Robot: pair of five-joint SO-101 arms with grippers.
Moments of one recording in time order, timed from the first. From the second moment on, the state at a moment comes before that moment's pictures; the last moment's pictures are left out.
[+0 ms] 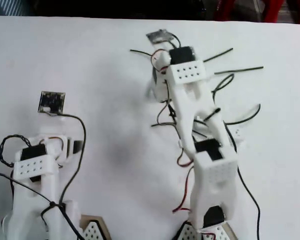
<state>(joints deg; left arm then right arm) -21.5 -40.1 68.4 45.2 -17.8 -18.2 26.9 -36.0 97.5 8.0</state>
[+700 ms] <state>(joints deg) -21.5 -40.1 68.4 45.2 -17.8 -6.2 -14.1 -8.2 98.0 8.0</state>
